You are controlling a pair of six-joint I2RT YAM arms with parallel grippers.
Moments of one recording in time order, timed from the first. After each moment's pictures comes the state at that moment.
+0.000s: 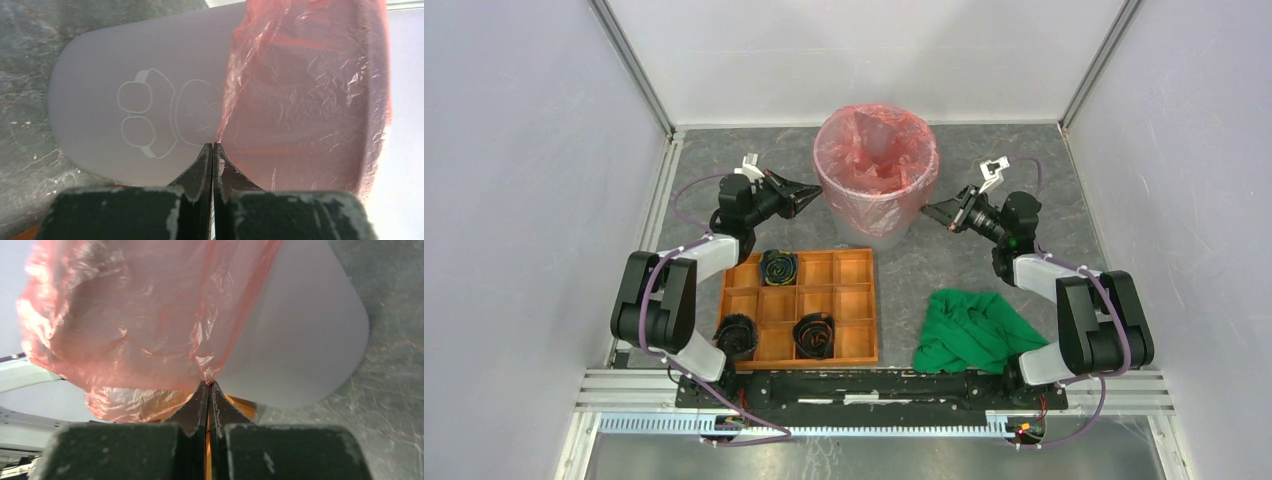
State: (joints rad) left arm -0.18 1.58 0.75 0.65 0.55 -1.27; right arm 0.12 1.46 0.57 0.85 -0.76 0.82
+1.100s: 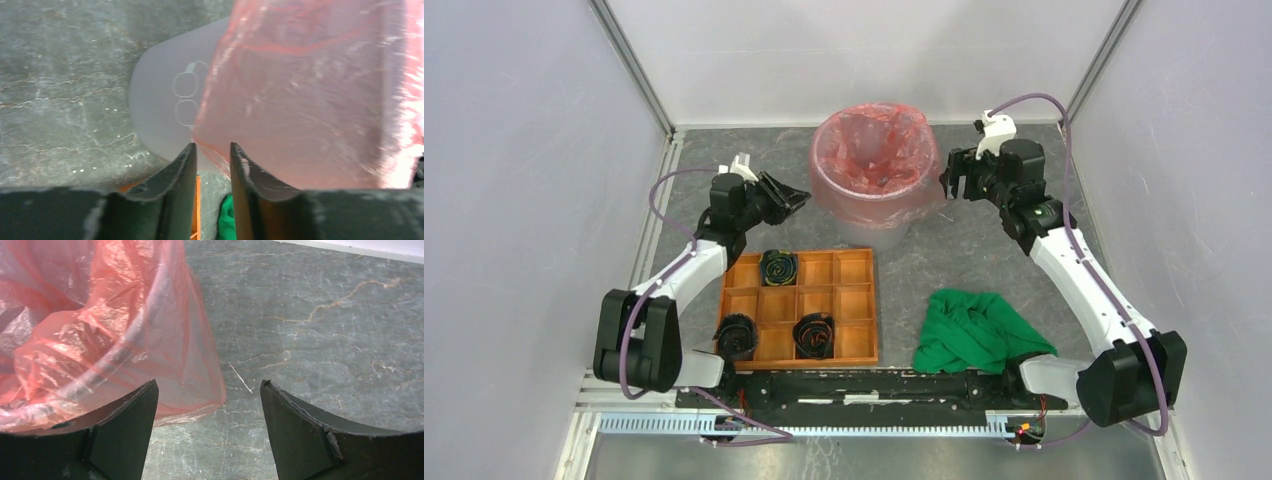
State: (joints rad) left arm -0.19 1.40 0.77 0.24 0.38 -0.95; right arm 0.26 1.23 1.10 -0.24 -0.05 0.08
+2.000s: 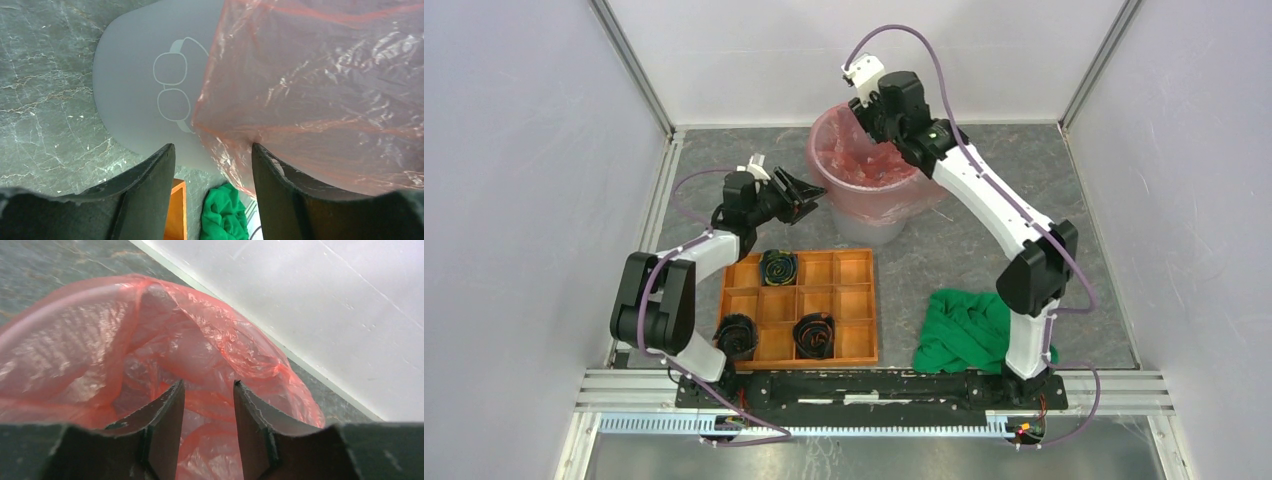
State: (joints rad) left arm -0.20 1.56 0.79 0.44 0.52 -1.05; right arm 0.60 1.90 1.99 -0.45 0.19 -0.27
